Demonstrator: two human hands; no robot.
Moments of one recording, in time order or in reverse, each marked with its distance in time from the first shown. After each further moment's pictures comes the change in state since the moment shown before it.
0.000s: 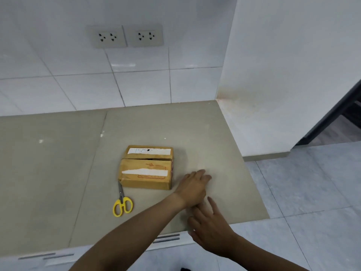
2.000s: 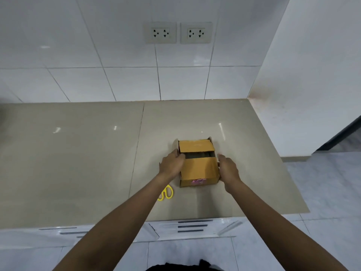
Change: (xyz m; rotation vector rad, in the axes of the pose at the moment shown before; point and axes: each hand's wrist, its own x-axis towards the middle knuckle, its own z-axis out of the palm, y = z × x) left_hand -0.120 -0.136 -0.072 -0.940 0.259 -0.687; right_hand 0.171 -0.027 -0.041 1.328 0.108 1.412
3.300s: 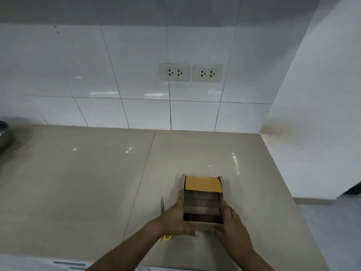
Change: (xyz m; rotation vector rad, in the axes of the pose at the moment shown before) left_hand -0.001 -0.036 0.009 0.253 -0.370 0.225; right_hand 0.002 0.048 -0.024 -0.903 -0.109 -0.671
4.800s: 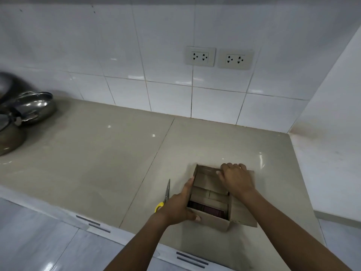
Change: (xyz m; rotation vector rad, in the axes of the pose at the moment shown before) left_hand -0.004 0.005 0.032 0.005 0.281 -0.143; right_hand 0.139 0.006 -0.037 -0.583 0.058 -0.381
